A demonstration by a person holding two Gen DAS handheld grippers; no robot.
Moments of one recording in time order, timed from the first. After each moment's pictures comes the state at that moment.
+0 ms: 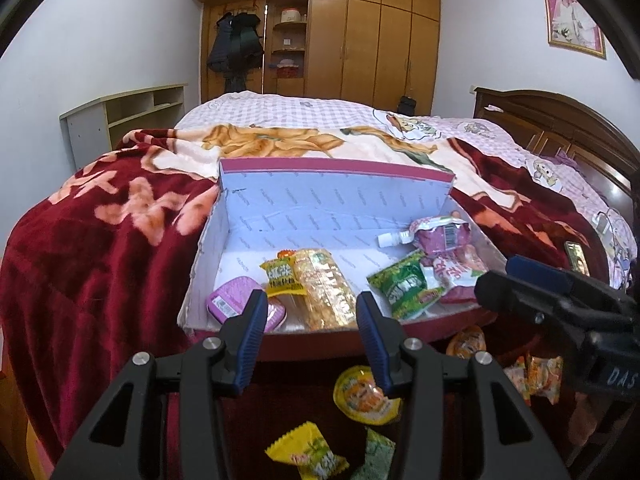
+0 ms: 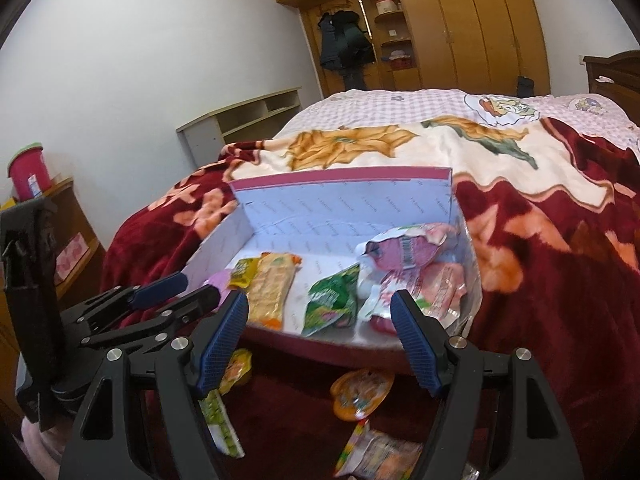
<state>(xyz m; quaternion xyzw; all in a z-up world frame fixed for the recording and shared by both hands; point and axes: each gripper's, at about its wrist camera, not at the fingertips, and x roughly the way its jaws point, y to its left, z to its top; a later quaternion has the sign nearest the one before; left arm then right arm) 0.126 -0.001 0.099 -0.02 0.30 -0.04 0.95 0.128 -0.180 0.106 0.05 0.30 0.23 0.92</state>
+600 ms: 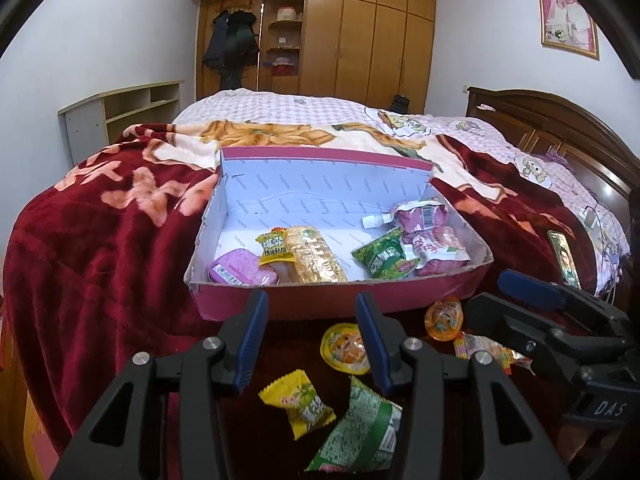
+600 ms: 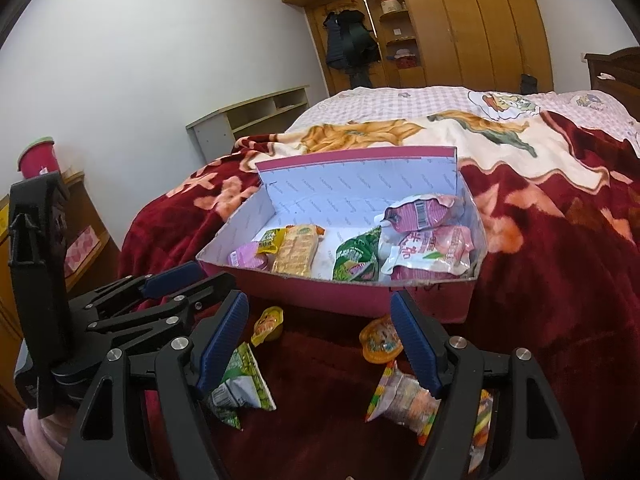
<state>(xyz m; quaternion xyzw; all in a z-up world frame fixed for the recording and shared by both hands) 0.090 -0.002 0.100 -0.02 0.31 -0.05 0.95 0.087 -0.179 0.100 0.06 0.30 0.23 0.92</state>
